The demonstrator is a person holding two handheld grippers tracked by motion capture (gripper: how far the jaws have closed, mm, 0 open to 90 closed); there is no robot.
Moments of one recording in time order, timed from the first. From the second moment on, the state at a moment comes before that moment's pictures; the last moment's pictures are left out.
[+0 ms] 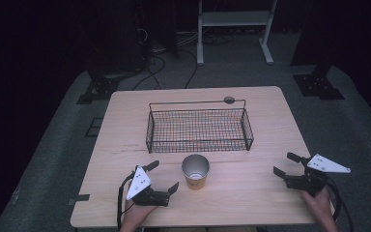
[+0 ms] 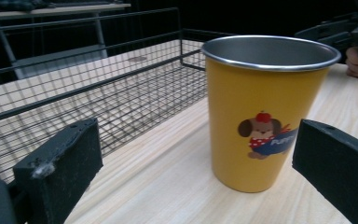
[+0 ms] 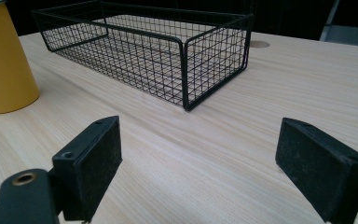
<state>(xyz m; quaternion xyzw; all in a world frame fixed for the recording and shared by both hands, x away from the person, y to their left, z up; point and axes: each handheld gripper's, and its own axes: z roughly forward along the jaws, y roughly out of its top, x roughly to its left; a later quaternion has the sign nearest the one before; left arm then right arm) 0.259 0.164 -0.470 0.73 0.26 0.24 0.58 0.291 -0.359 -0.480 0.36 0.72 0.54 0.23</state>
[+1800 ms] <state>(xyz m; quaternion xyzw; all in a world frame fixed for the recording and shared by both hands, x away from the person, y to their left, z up) 0.269 0.112 -0.472 0.75 0.22 0.19 0.59 0.292 -0.358 -0.480 0.36 0.72 0.54 0.23</state>
